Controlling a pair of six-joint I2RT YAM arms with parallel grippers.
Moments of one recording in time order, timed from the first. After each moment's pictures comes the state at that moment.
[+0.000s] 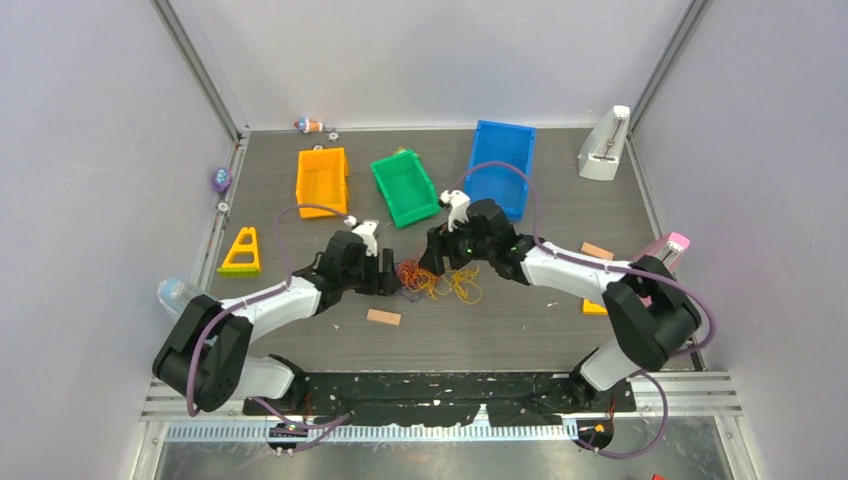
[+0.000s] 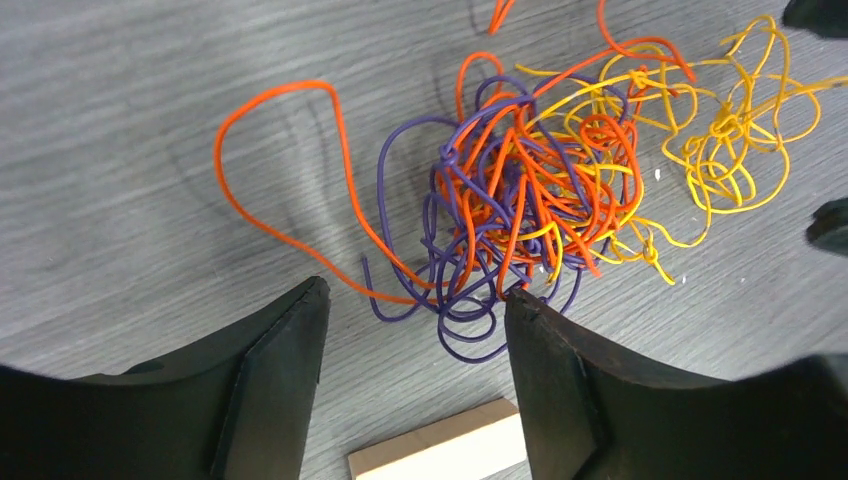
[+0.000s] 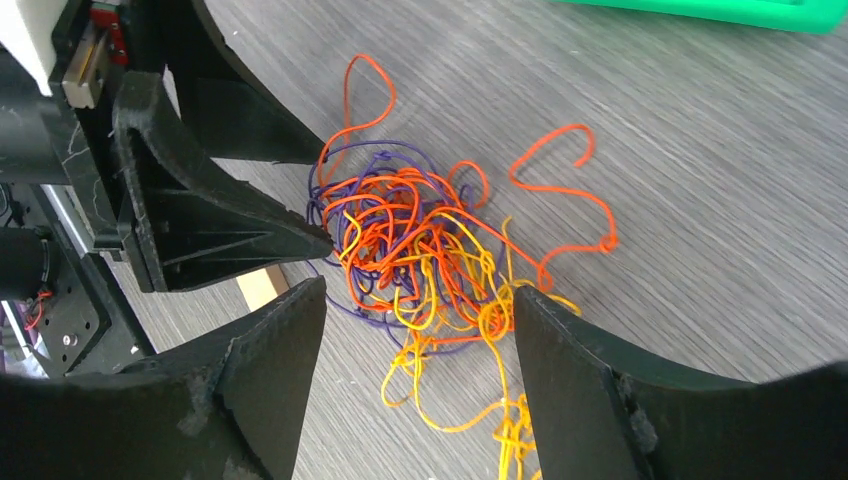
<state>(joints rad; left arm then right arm) -0.54 1.33 0.56 0.03 0.13 -0.37 0.66 1.51 0.84 0.11 -0.31 0.26</state>
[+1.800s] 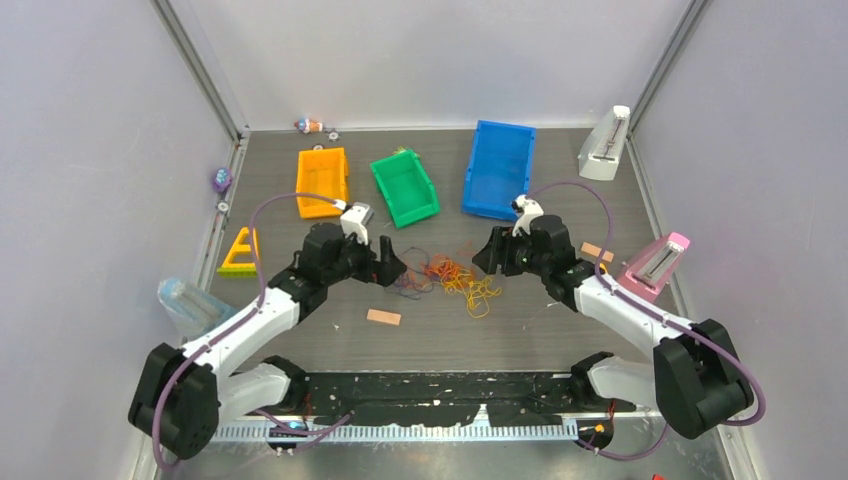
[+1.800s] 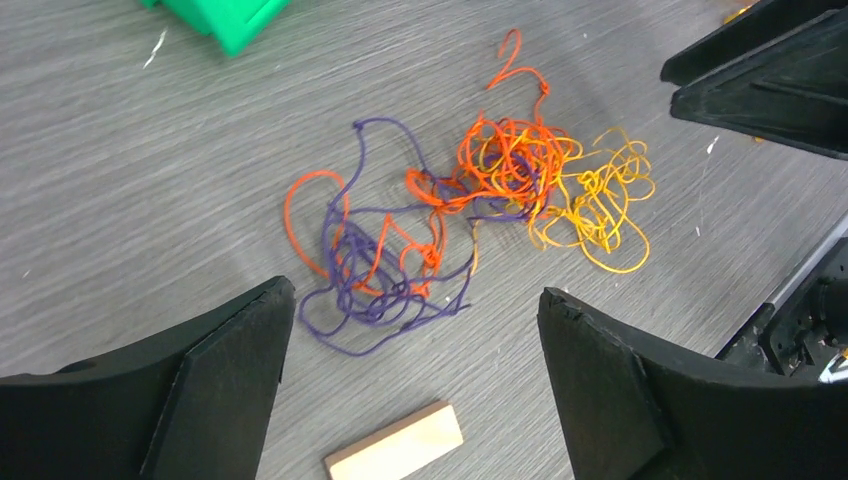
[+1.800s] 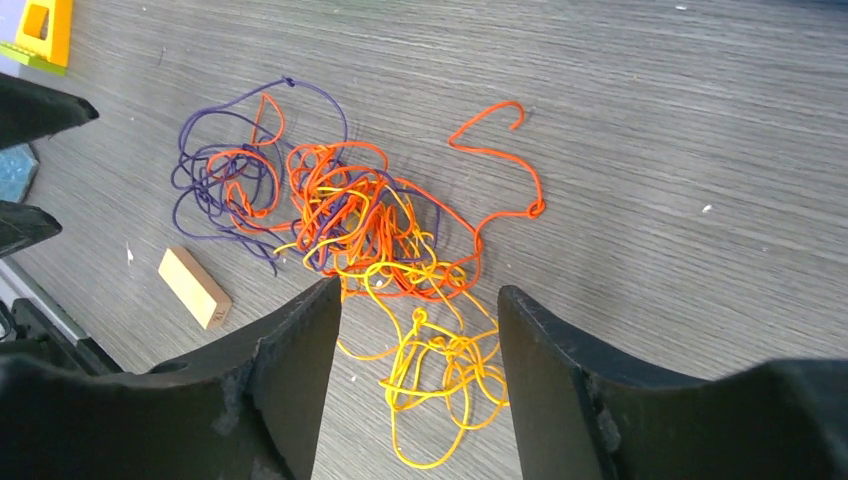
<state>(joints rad) -0.46 1.06 0.54 0.03 0.26 -0.33 0.42 1.18 0.56 0.07 -0.25 0.42</state>
